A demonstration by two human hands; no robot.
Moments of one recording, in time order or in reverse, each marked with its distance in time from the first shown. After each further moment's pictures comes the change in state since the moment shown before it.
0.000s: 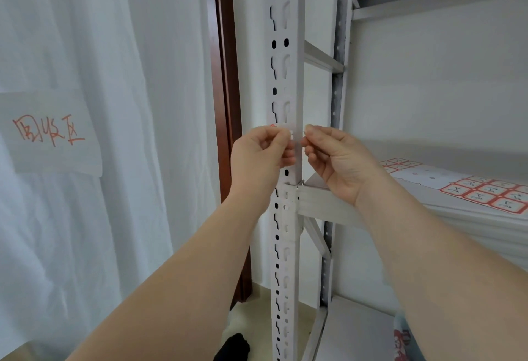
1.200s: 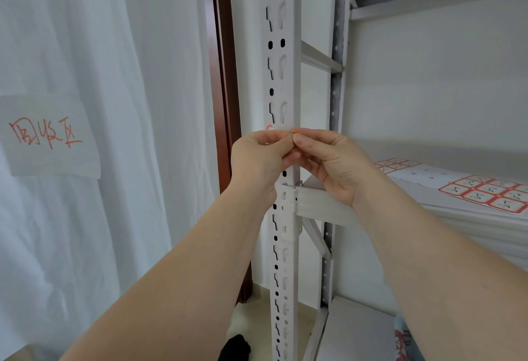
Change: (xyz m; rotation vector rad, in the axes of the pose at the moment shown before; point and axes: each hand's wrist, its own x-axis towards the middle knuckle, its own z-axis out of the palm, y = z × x) left_hand -0.003 0.016 0.008 -0.149 -0.011 -0.262; right_hand 0.007 0.007 -0.008 -0.140 -0.133 -0.041
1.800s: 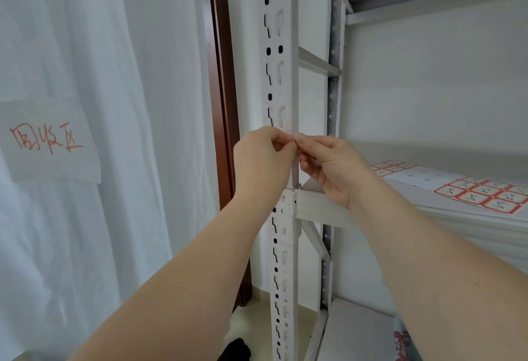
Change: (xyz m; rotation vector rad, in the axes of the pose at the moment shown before) left_hand -0.003 0.002 0.001 0.688 0.091 0.377; right_hand -0.001 -0.002 0.006 0.031 0.123 0.028
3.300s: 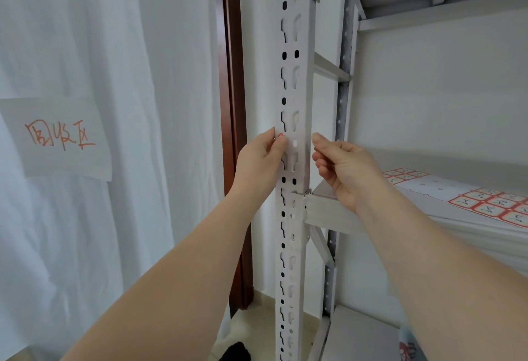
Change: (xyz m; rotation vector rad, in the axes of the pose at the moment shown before) left_hand 0.025 -0.039 -0.005 -0.146 -0.123 0.029; right_hand 0.003 -0.001 0.005 -0.023 0.211 0.015
